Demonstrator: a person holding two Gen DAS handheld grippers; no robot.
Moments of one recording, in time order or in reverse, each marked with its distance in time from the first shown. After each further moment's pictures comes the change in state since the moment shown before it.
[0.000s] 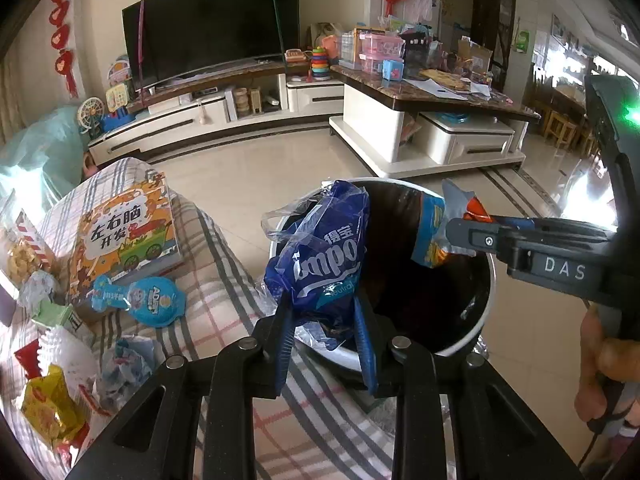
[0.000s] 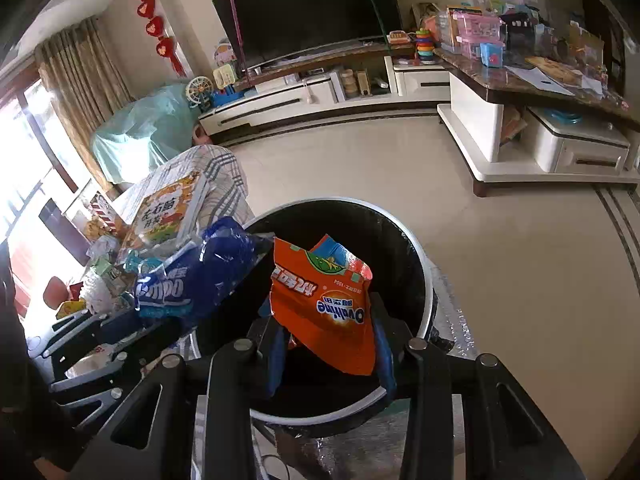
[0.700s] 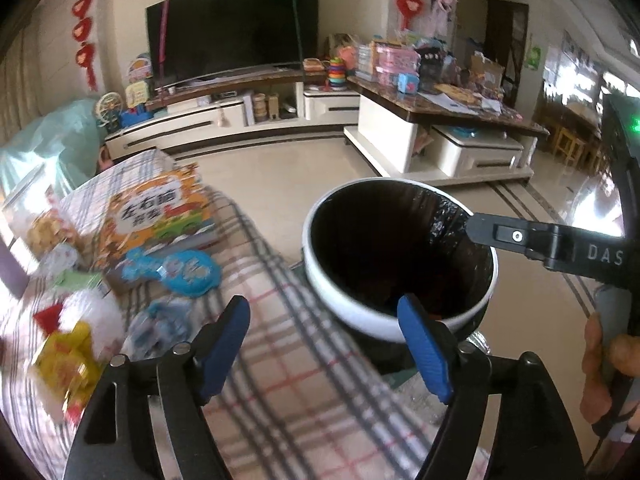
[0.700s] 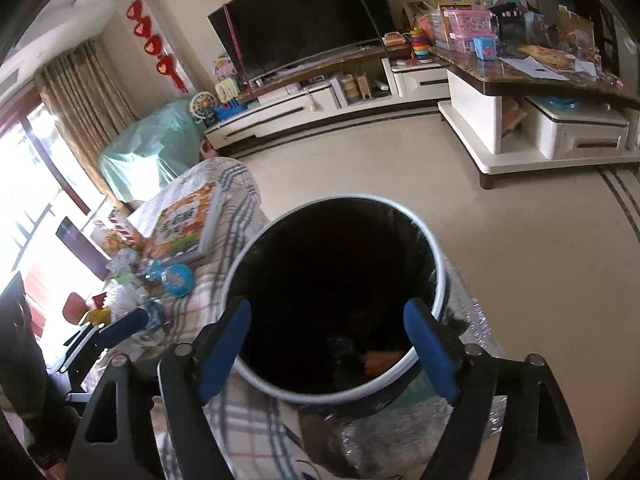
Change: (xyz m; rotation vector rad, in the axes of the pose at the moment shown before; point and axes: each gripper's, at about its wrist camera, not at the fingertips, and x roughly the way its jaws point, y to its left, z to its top) left arm -0.041 0.018 -0.036 -0.062 -0.049 0.028; right arm -0.023 0.009 -0.016 0.073 -0.039 0.060
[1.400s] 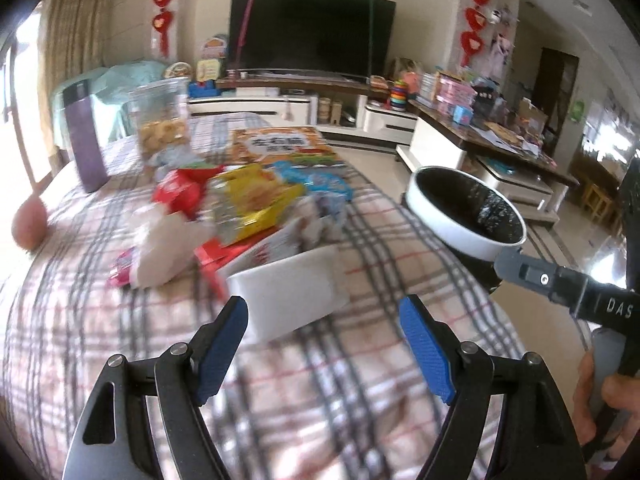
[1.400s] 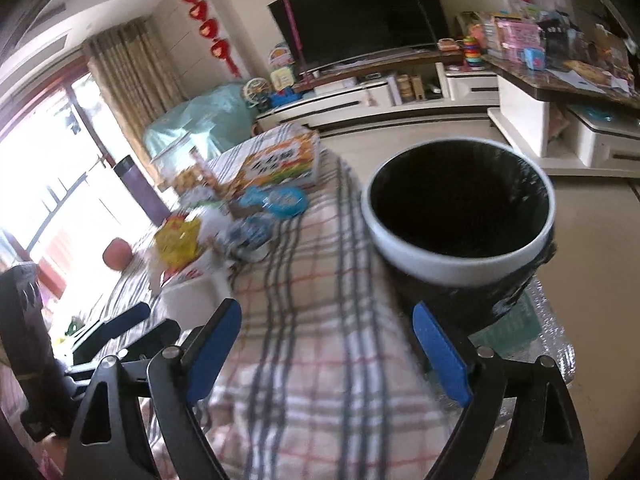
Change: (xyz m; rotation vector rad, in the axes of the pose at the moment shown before) left arm -0.114 0.079 -0.115 -0.192 -0.059 0.085; right arm -0.017 0.107 -0.096 -0.115 -0.004 0.115
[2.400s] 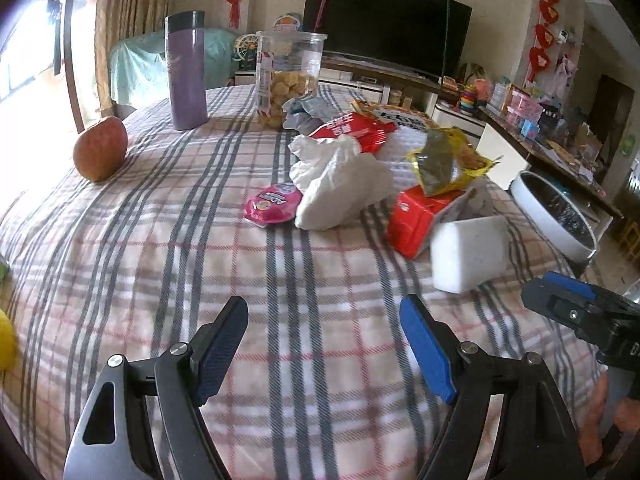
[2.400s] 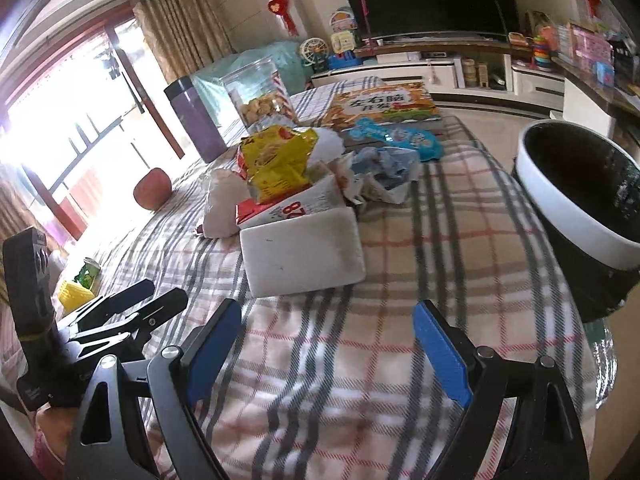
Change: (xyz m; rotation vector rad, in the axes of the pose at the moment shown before) left arm 0.005 0.103 -0.025 -0.142 0.050 0.136; right arm 0.066 0.101 -0.035 -0.151 0.109 0.101
